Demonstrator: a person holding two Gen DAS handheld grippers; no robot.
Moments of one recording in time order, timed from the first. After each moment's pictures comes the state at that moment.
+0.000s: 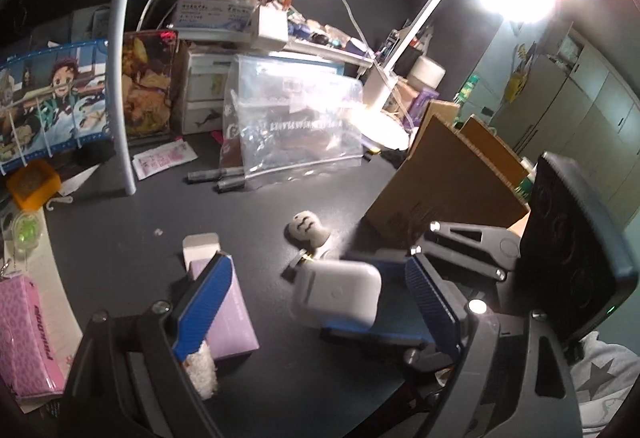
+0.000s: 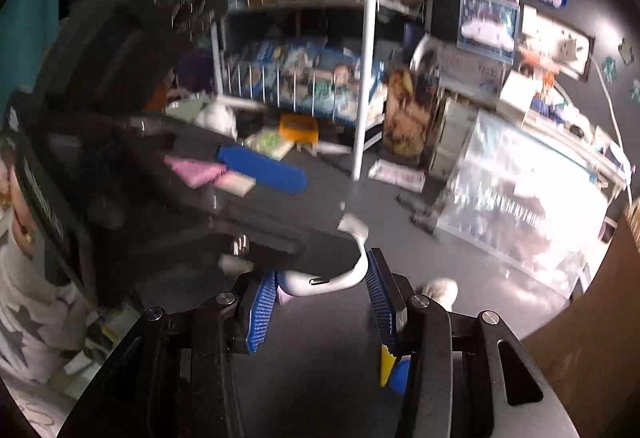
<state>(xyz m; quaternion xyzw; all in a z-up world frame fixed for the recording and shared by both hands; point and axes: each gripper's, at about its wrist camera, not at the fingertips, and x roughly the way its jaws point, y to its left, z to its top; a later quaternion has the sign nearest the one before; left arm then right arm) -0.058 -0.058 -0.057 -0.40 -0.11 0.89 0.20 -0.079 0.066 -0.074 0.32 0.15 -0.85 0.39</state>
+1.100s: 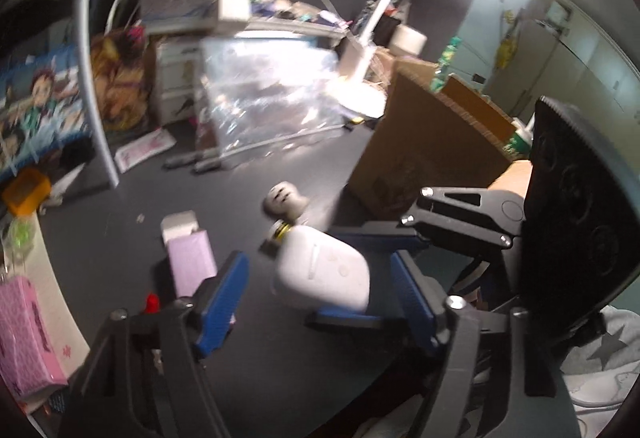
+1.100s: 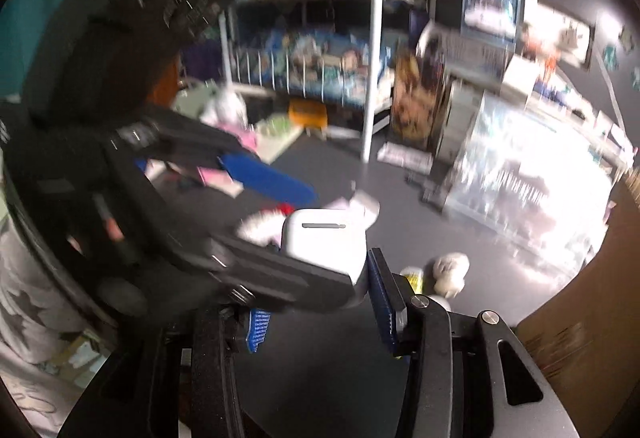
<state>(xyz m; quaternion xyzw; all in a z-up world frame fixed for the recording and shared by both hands) -0.045 -0.028 -0.051 -0.42 -0.06 0.88 0.23 -0.060 0.071 -0.068 0.31 0.15 -0.85 0.40</state>
